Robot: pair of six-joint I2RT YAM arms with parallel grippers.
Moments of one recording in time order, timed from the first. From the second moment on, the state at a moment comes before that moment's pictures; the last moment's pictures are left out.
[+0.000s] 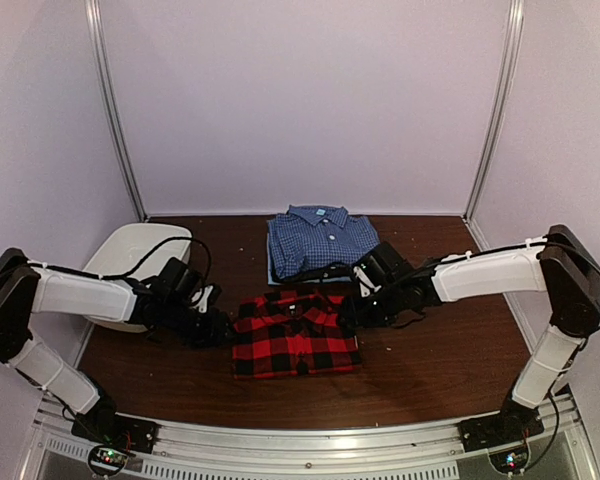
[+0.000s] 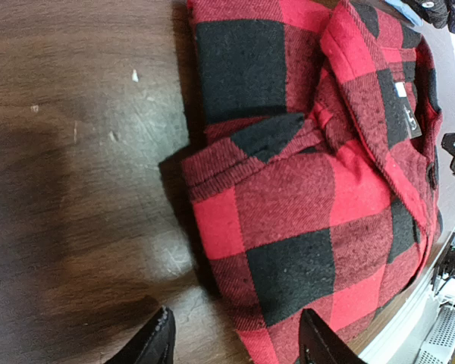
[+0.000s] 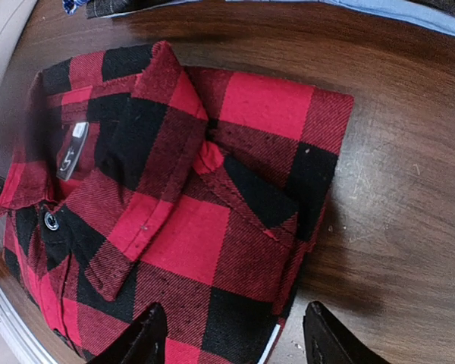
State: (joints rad) left arm -0.60 1.46 0.63 -0.18 0.35 -0.64; right arm 0.79 1.71 1.01 -0.27 -0.09 0.59
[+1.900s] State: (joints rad) left arm -0.67 1.29 0.71 -0.11 0.44 -0.62; right arm 0.83 1.65 1.16 -0.37 -0.11 0.55
